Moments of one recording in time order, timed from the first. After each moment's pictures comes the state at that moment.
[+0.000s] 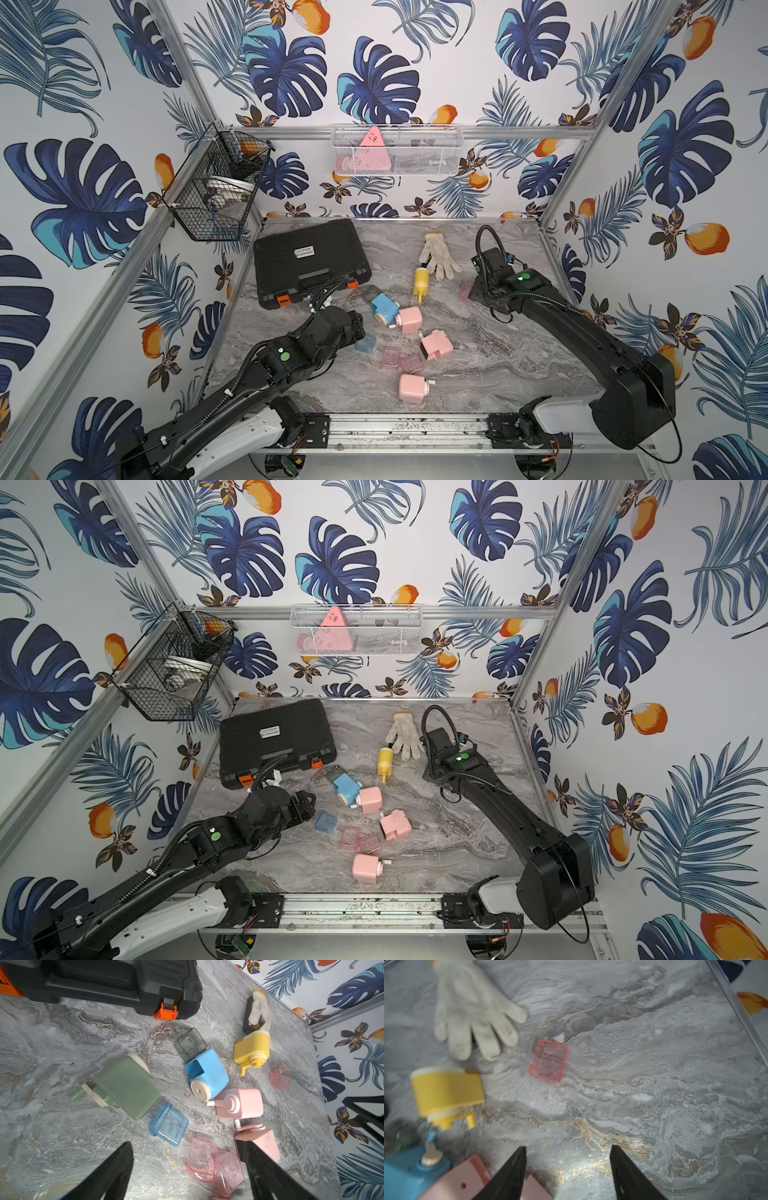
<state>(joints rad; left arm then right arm) -0.73 0.82 0.72 -0.67 -0.35 -1.00 0.37 1.39 1.14 -0.89 0.34 0.84</state>
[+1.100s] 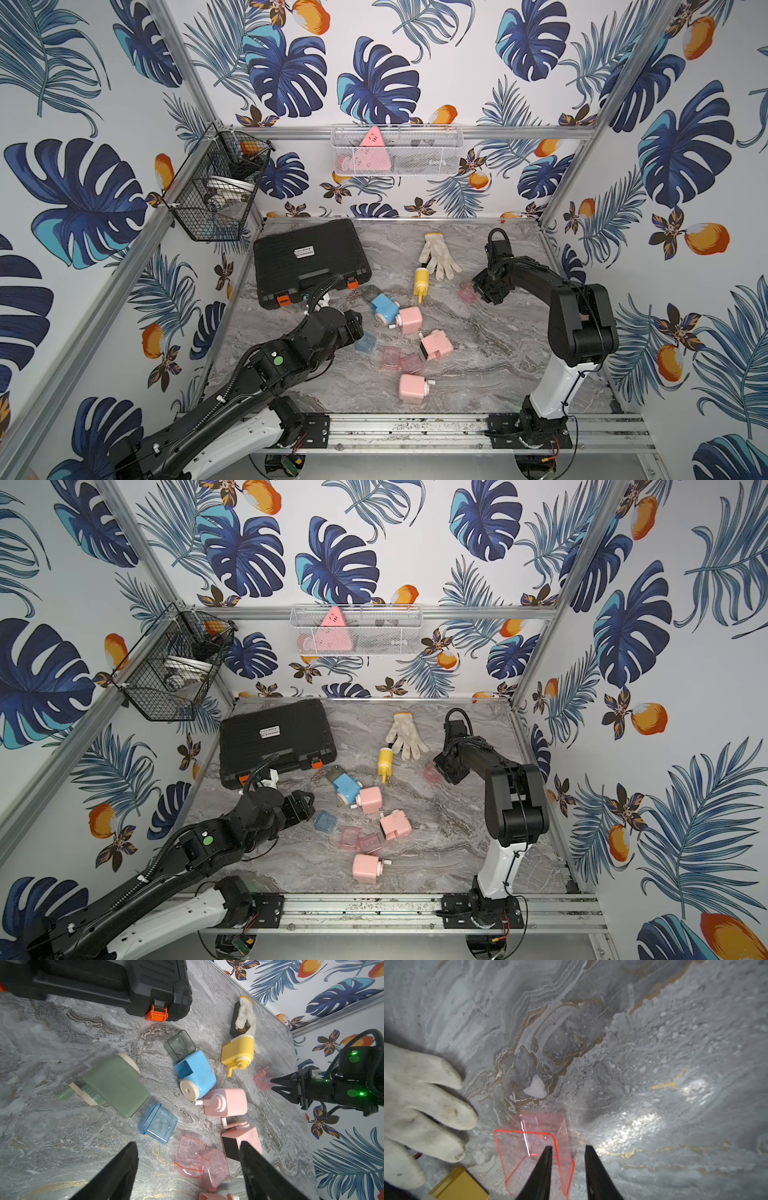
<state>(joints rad) -0.73 0.77 0.72 -0.66 -0.33 -1.02 0.13 1.86 1.23 -0.63 -0.02 0.98</state>
